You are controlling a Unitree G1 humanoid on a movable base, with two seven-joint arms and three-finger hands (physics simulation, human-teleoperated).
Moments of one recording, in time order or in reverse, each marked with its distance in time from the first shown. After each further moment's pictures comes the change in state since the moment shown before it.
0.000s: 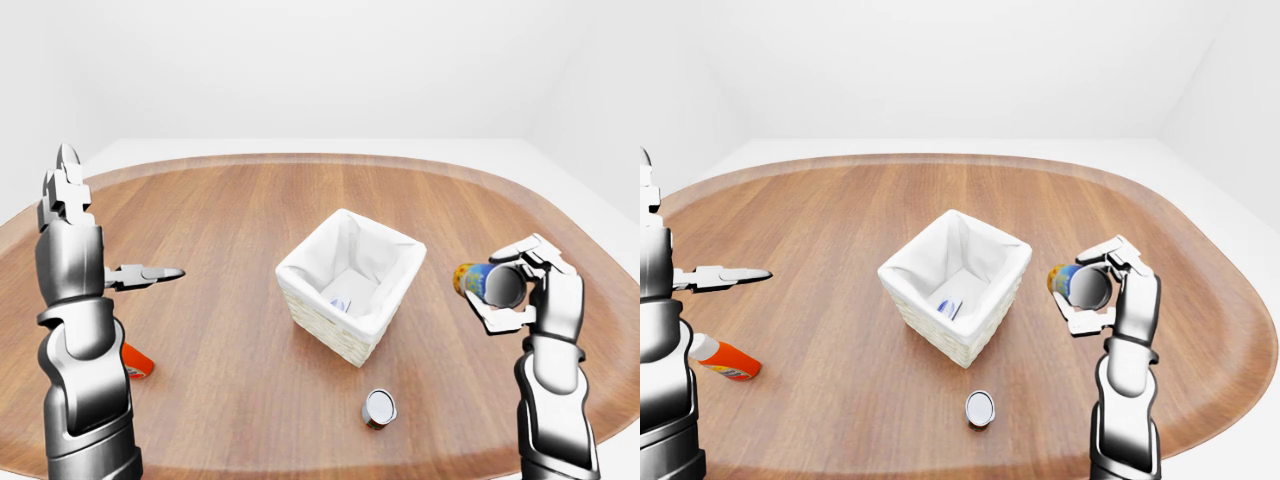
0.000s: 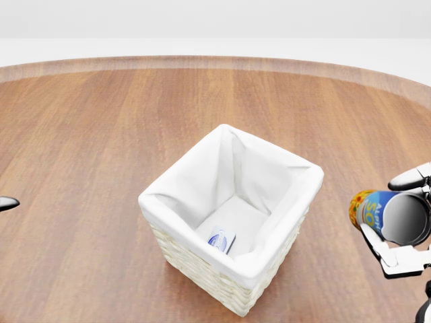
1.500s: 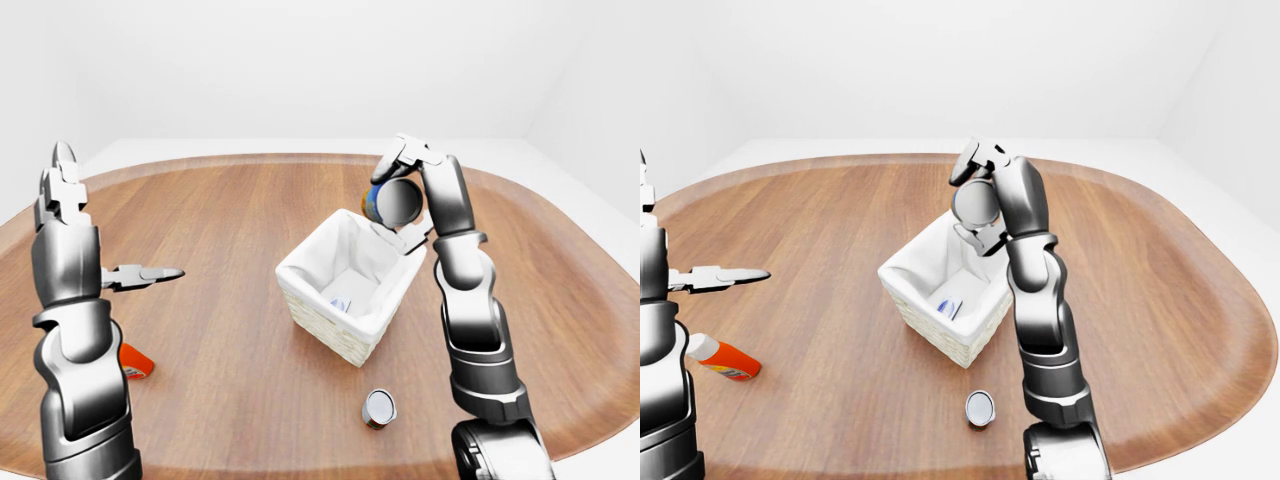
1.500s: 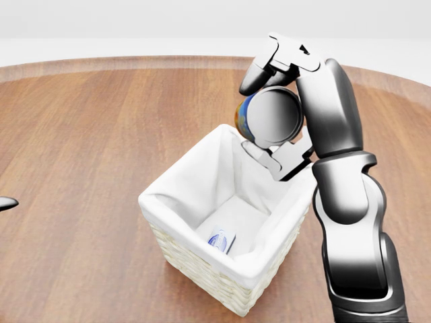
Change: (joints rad) left arm 0.008 -0.004 0.009 -0.030 -0.013 0.000 -0.013; right arm -0.547 0.035 0.333 0.074 -0.373 0.090 0.183
